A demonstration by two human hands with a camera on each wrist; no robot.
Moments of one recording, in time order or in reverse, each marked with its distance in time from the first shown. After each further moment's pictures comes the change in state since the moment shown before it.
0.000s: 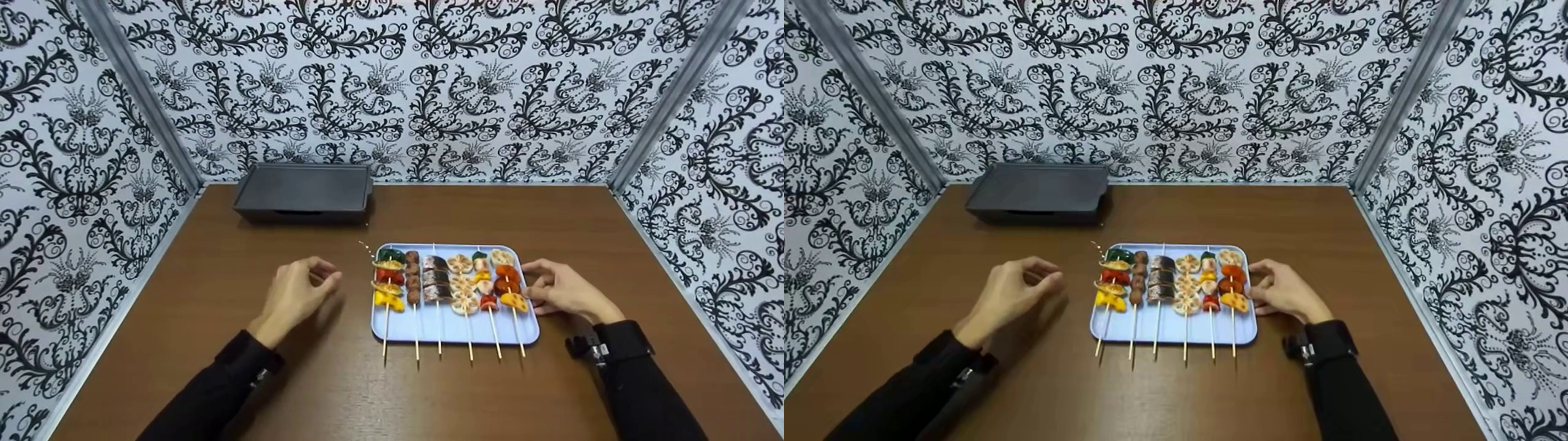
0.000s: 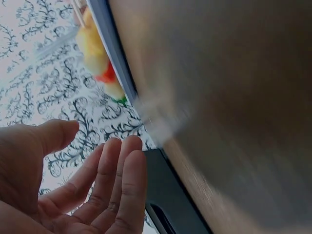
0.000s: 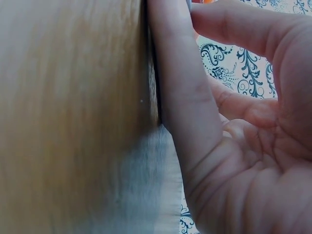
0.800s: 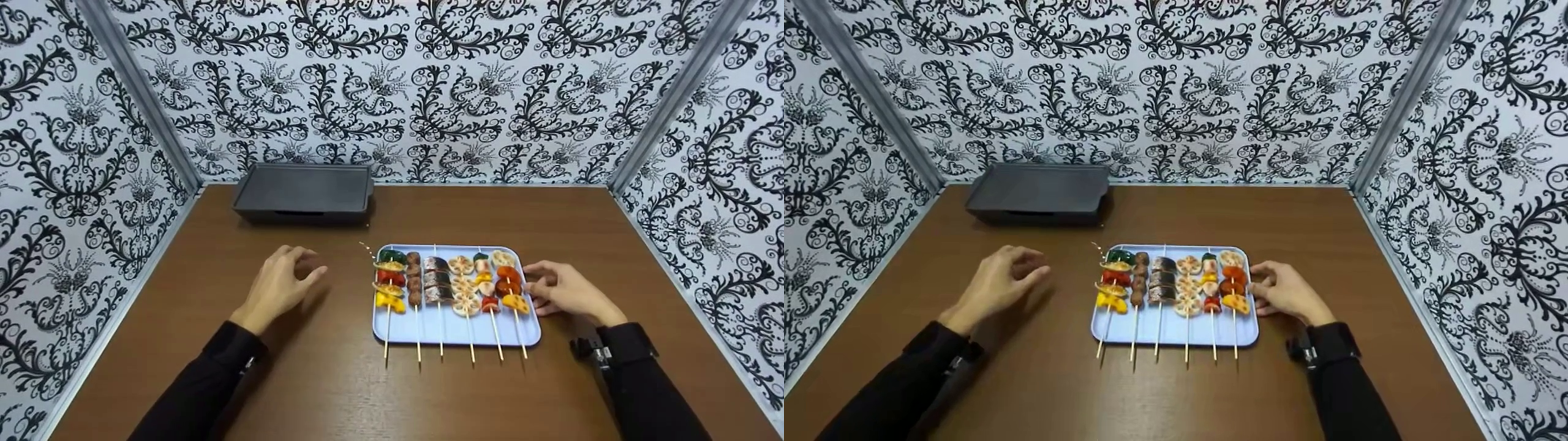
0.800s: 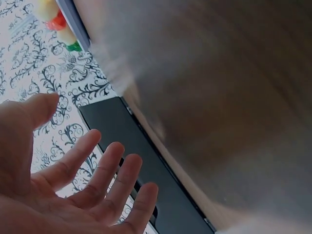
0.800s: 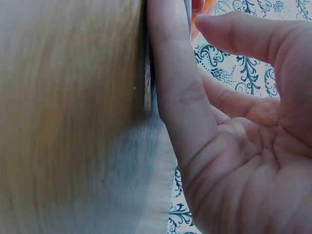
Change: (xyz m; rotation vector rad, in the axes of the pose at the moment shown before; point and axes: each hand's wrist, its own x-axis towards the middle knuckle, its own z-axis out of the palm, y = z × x) left_hand 0.019 -0.044 -0.012 0.126 0.032 0.148; right_hand -0.001 -0.004 0.000 -0.029 0.027 0.005
